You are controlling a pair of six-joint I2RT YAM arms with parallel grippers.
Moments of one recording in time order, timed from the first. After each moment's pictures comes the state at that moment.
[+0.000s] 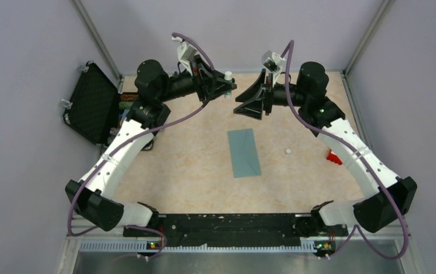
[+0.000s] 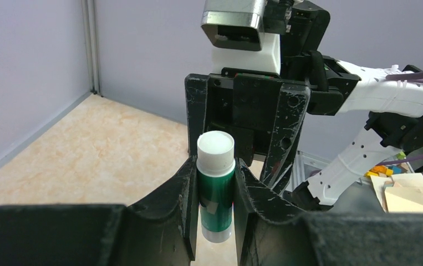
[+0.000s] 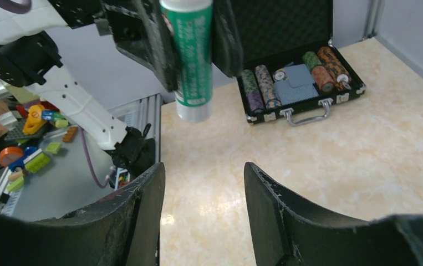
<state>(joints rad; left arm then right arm) -0.47 1.35 1.47 0.15 0.85 -0.43 0.46 1.31 1.36 -0.08 -0.97 0.21</state>
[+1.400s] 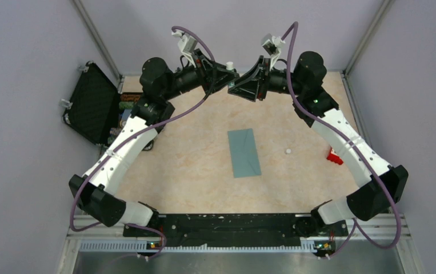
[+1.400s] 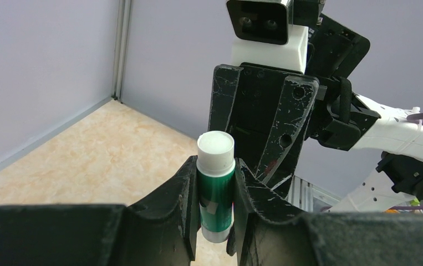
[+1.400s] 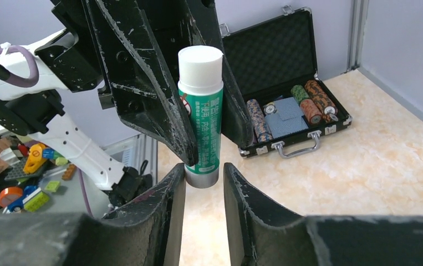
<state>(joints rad) -0.50 1.40 1.50 0.18 0.69 -0.50 0.48 1.42 1.47 0.08 -0.93 0.38</state>
